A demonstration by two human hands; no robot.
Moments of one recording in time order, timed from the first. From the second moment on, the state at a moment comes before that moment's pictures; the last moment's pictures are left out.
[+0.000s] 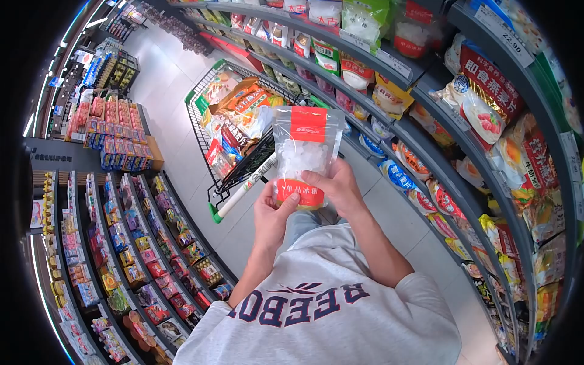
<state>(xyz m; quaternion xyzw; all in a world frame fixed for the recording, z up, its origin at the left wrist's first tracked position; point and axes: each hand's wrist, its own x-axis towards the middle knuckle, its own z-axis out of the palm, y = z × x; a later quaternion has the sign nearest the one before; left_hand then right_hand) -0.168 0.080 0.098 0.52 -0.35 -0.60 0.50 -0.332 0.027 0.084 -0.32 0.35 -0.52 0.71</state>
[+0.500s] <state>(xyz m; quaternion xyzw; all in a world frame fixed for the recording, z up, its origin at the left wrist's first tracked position) -0.168 0.093 0.093 0.56 -0.36 -0.59 0.46 -0.335 0.039 0.068 -0.33 0.41 -0.46 0.72</state>
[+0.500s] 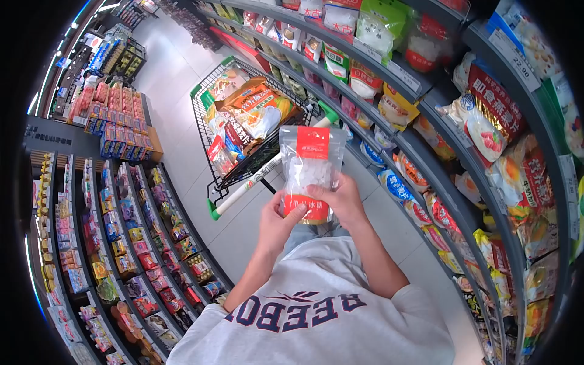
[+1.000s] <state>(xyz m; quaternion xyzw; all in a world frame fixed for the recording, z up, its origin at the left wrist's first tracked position) -0.167 0.068 0.076 0.54 -0.32 -0.66 0.41 -0.344 0.053 0.046 -0.37 0.50 -0.43 0.65</state>
